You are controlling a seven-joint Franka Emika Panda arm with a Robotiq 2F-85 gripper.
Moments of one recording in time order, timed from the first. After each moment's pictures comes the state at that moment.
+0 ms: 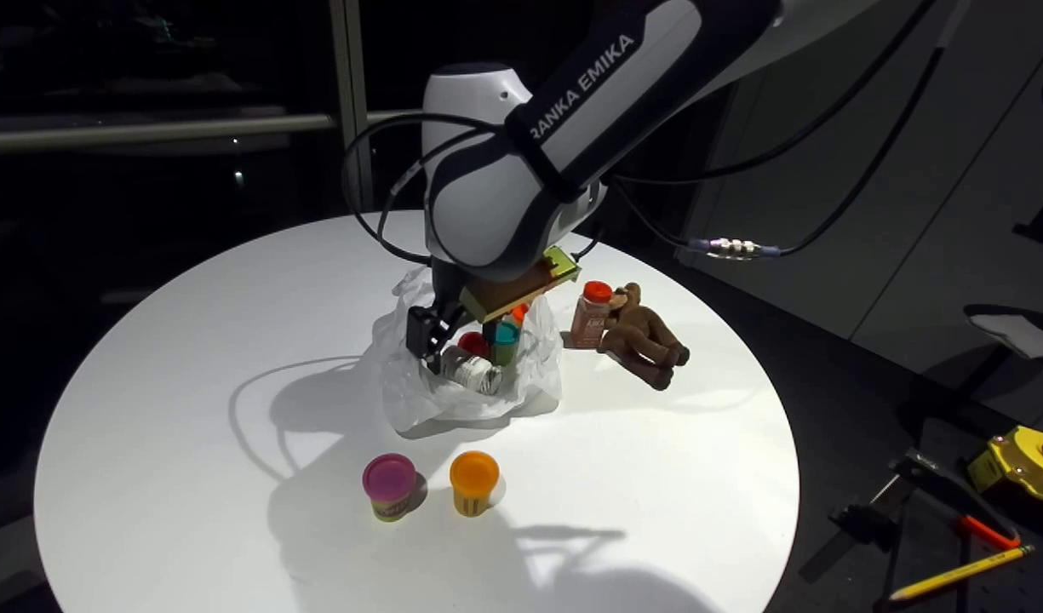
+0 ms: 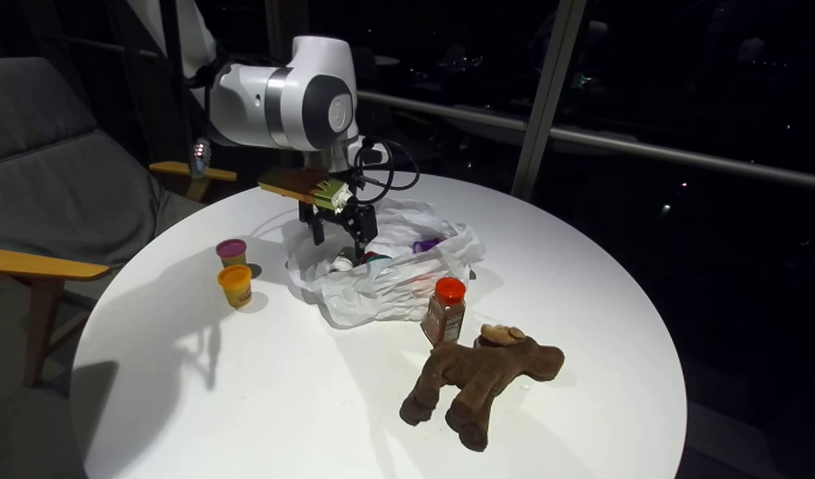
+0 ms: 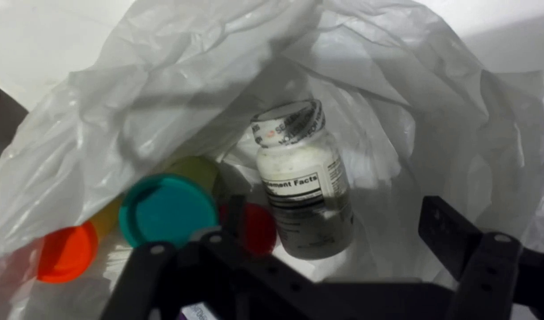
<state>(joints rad) 0.21 0.91 -0.02 -1.57 -0.09 2.50 0.26</state>
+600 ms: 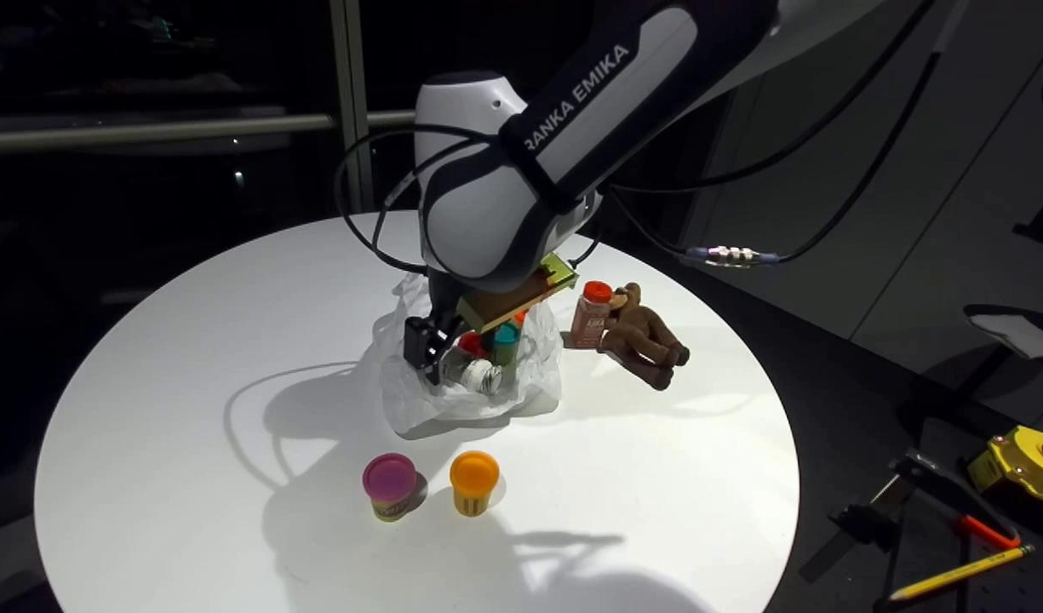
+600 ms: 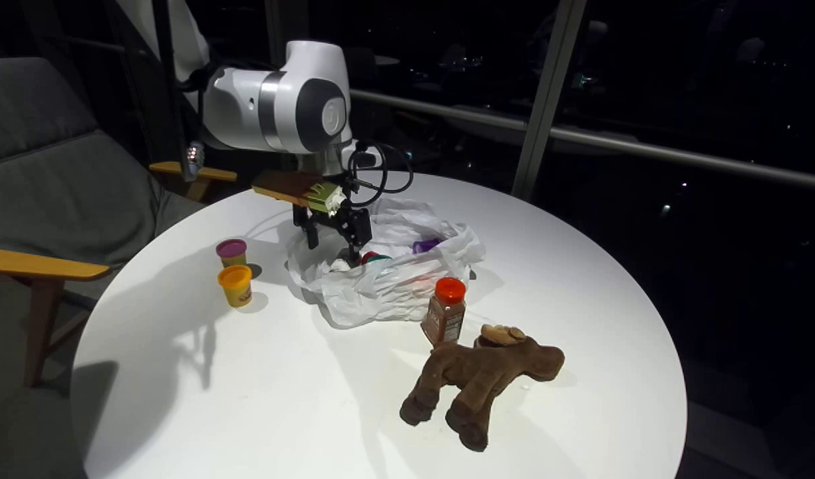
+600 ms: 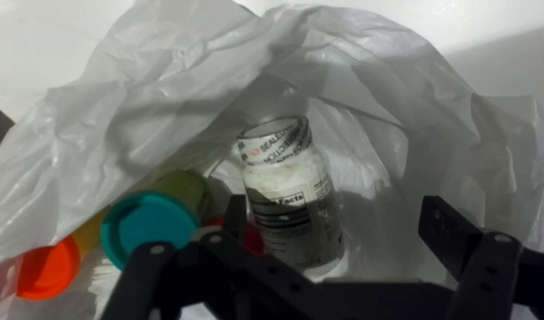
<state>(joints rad) 0.23 0.92 -0.02 -1.57 -0.09 2.49 0.26</state>
